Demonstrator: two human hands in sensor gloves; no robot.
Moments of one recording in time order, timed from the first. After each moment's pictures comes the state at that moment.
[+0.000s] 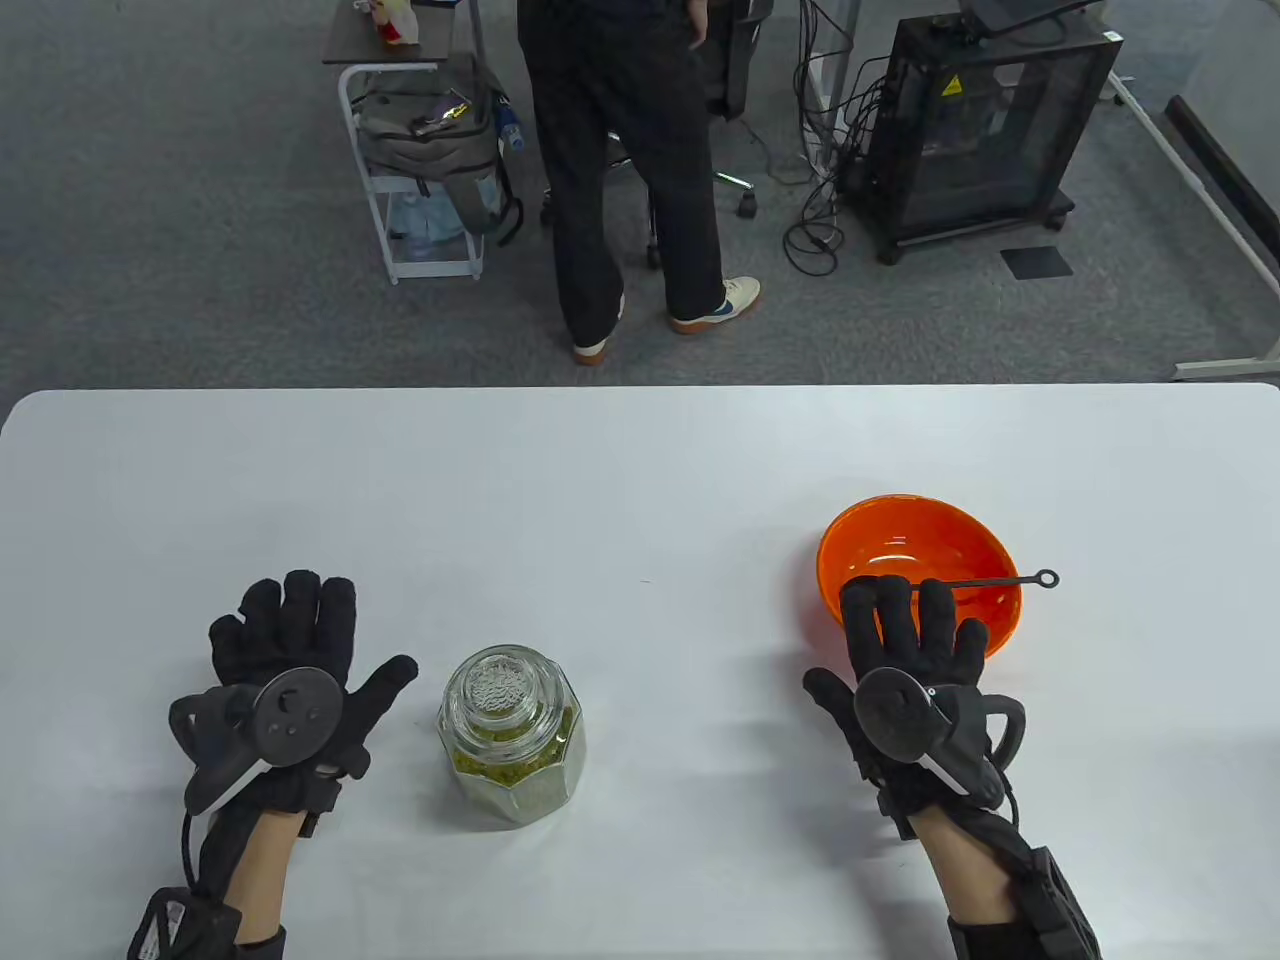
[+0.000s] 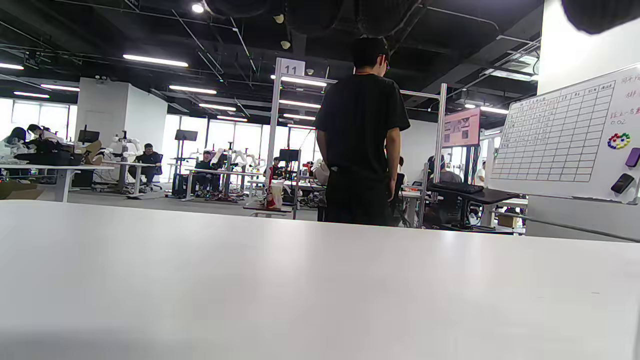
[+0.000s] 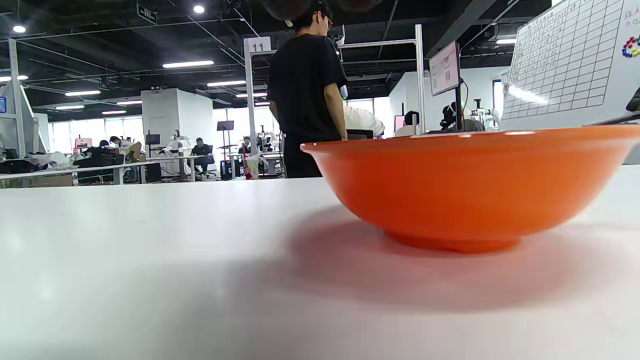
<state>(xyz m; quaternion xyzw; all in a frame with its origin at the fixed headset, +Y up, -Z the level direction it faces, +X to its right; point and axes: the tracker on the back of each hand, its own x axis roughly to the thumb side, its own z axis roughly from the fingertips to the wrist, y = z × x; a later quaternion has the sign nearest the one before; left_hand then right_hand) -0.310 -0.674 -0.285 0.13 -0.06 0.06 0.99 0.198 -0.698 -0.291 0.03 -0.12 0.99 0.07</state>
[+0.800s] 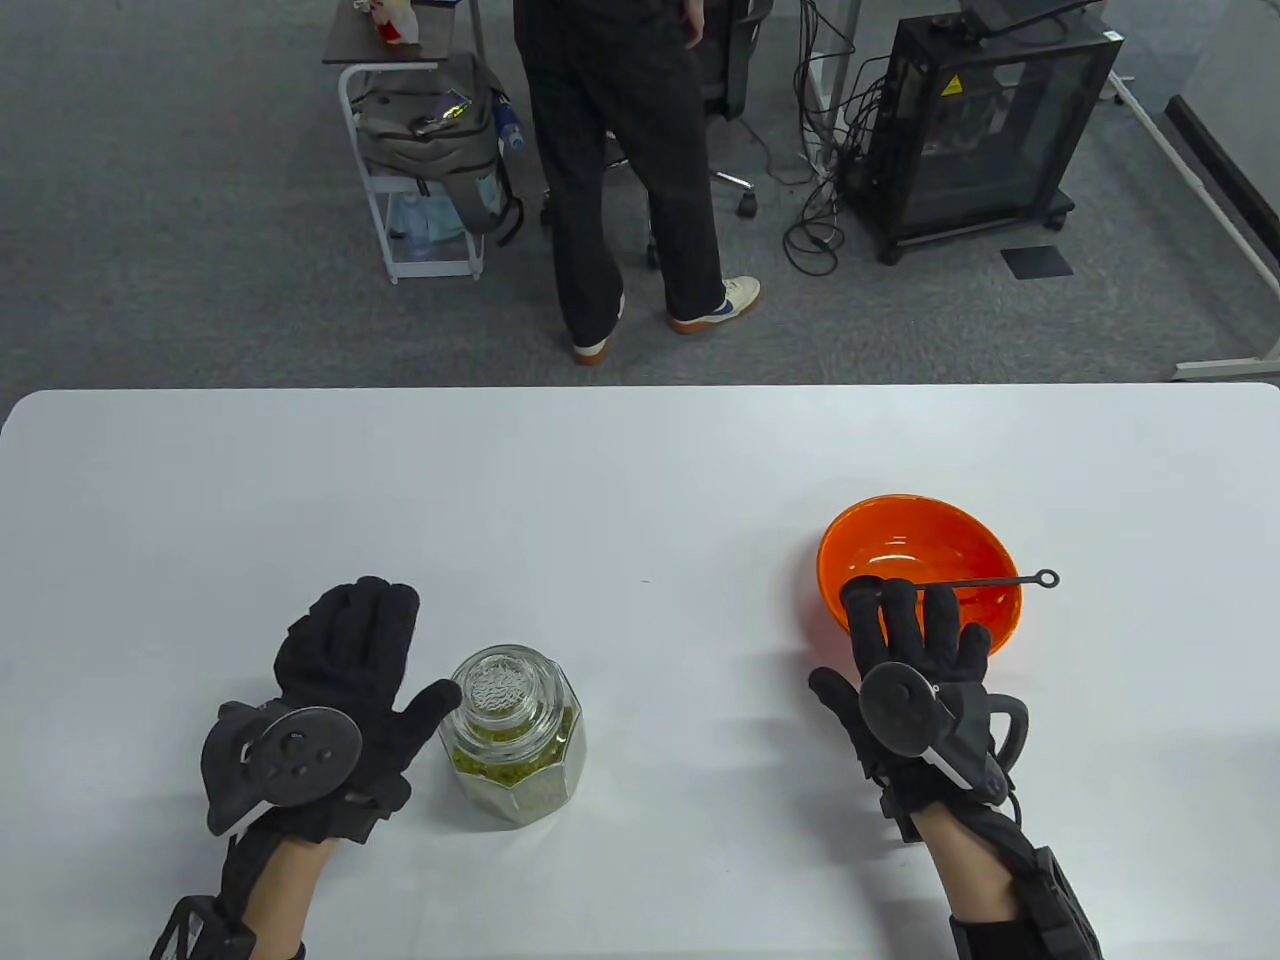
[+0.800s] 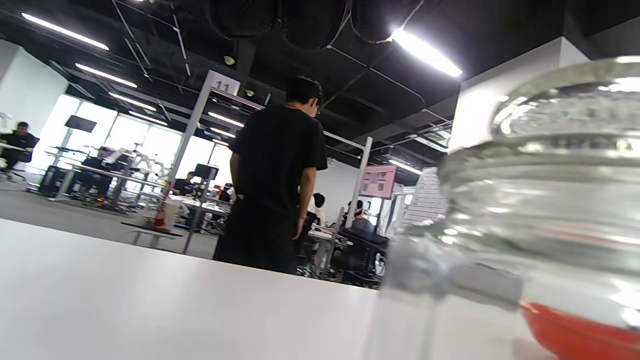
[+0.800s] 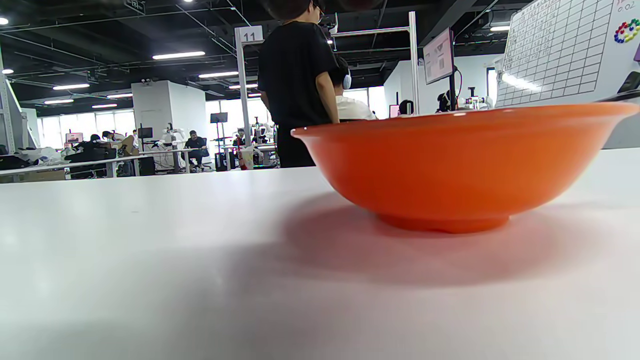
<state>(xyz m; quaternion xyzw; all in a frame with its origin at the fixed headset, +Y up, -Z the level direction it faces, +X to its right) -0.266 -0.656 -0.263 0.18 -0.19 0.18 0.95 0.203 -0.699 -0.293 0.02 -0.11 0.99 0.08</state>
